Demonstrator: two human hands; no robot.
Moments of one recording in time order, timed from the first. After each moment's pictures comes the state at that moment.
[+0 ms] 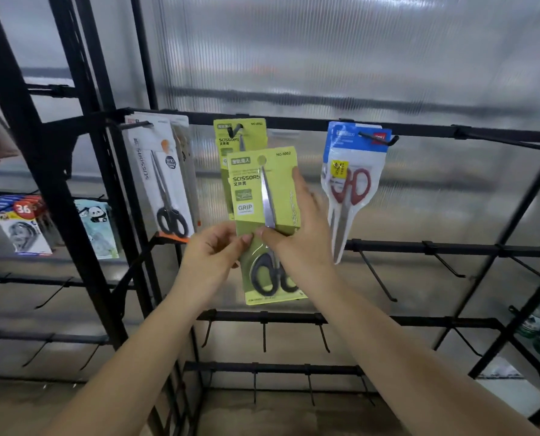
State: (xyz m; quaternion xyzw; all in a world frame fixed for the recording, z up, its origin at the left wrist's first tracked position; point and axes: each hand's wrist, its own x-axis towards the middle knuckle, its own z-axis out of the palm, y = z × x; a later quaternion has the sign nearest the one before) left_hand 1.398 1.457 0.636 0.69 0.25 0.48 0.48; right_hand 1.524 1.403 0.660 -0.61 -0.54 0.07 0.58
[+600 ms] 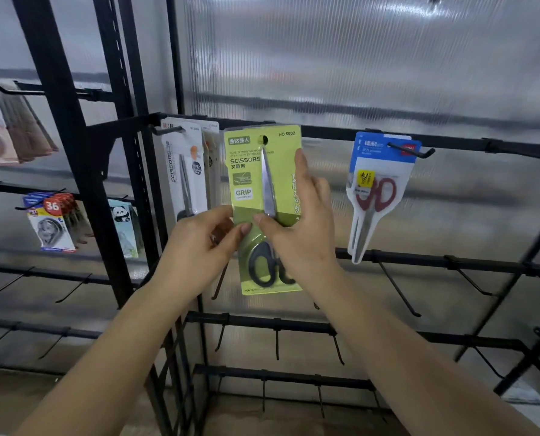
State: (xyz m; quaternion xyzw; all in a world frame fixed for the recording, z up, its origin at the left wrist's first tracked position) left_hand 1.354 1.477 0.657 0.81 0.29 0.46 0.21; right_hand 1.495 1.418 0.679 -0.59 -0.58 0.00 0.56
